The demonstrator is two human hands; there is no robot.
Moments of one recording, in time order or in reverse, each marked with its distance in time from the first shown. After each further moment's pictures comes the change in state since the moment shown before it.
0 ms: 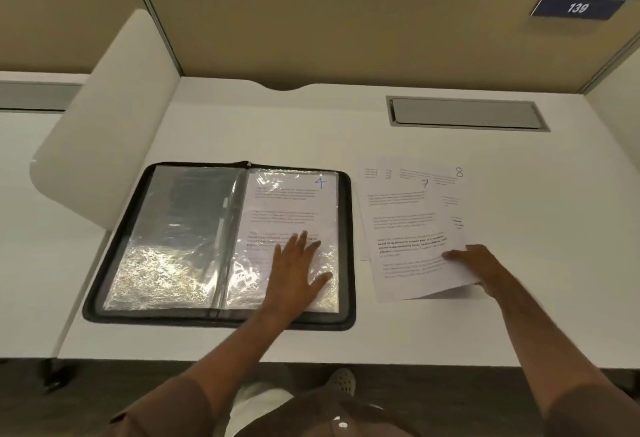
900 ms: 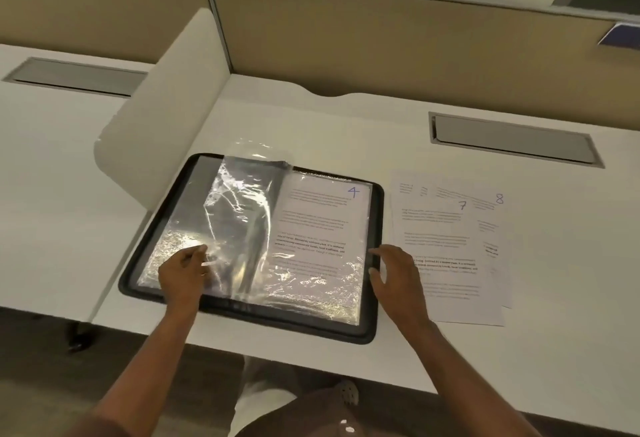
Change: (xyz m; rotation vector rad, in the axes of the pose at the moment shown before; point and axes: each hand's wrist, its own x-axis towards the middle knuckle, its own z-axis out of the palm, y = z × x) left_hand -0.069 -0.136 -0.112 -0.832 0.689 -0.874; right_hand -0.038 0.006 0.188 -0.656 0.111 -0.809
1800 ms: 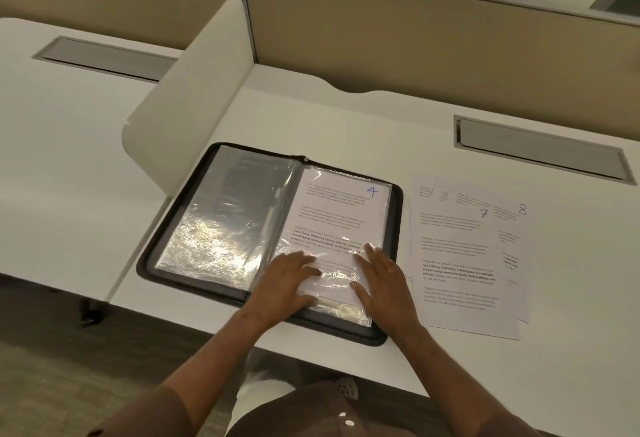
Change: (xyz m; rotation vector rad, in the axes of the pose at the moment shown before) left_hand -0.062 -0.017 0.070 0.840 -0.710 0.905; right_hand -0.002 0.008 0.052 -0.358 -0.274 -0.218
